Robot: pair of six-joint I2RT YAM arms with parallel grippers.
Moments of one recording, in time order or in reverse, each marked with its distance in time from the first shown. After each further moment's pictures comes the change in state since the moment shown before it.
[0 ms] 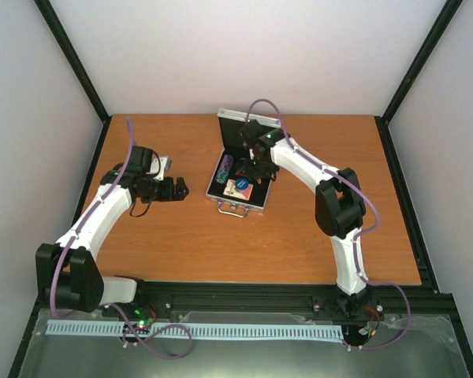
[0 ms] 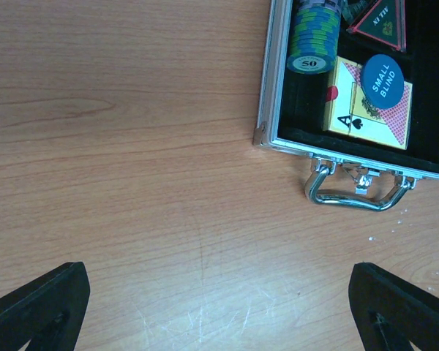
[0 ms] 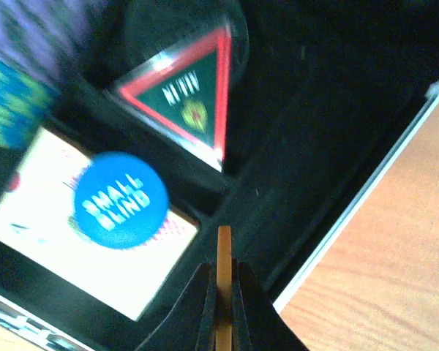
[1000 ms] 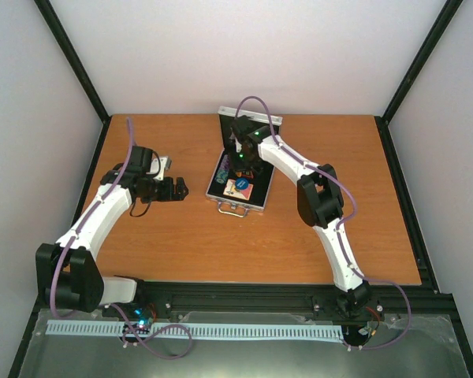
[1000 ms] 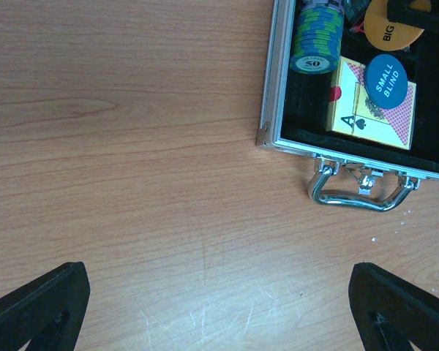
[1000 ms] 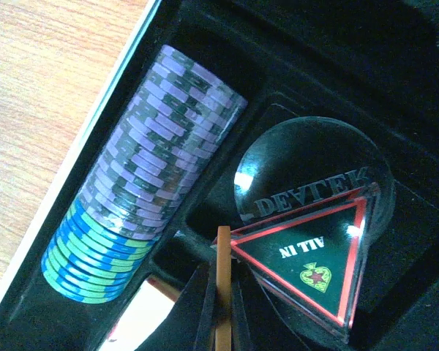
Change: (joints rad) left arm 0.000 0.003 0.000 0.000 -0.007 0.000; right arm -0.001 0.256 0.330 0.070 -0.183 0.056
